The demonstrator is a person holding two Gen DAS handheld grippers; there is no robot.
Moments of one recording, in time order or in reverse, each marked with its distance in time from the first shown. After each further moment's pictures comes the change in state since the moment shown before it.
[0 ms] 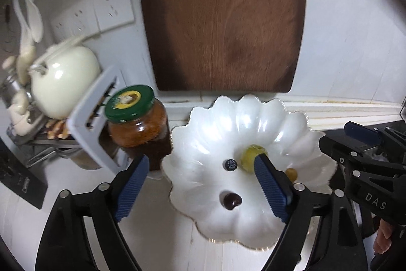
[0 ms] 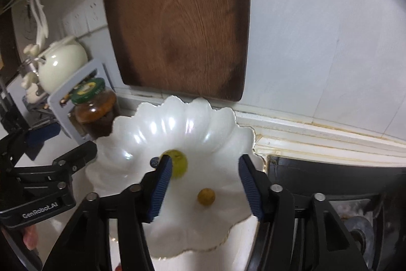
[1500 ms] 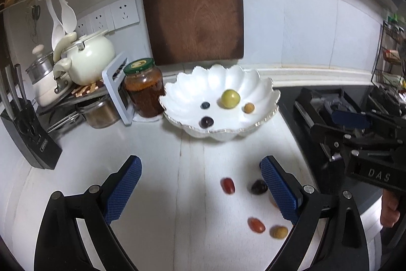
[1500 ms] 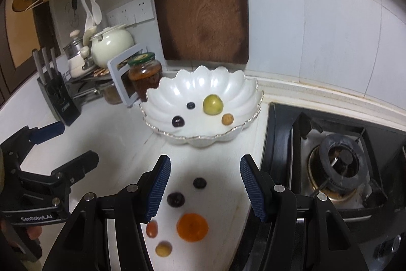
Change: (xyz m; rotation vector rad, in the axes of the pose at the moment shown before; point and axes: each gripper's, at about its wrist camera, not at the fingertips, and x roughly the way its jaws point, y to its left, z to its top) left arm -0.138 -0.015 -0.130 0.066 0.000 -0.058; right arm -0.125 0.018 -0.123 -0.003 -0.019 0.086
